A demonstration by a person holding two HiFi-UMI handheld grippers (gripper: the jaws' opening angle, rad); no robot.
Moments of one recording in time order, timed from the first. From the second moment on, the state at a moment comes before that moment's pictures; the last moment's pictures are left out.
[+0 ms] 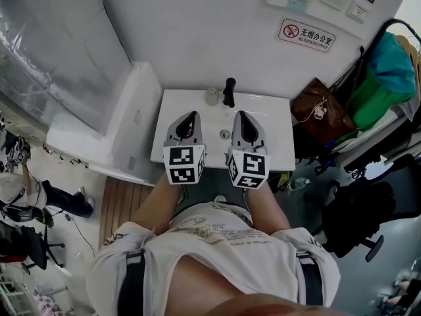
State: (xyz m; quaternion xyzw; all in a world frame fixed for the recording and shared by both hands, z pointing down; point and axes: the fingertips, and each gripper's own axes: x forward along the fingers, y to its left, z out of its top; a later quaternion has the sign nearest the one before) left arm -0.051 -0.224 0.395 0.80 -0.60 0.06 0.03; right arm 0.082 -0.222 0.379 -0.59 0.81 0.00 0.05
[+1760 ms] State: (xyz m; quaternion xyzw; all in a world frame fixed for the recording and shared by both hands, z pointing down) left arm -0.052 -0.386 0.471 0.82 -0.55 0.11 0.05; right arm 0.078 -0.355 0.410 -0.62 0.78 -0.02 0.00
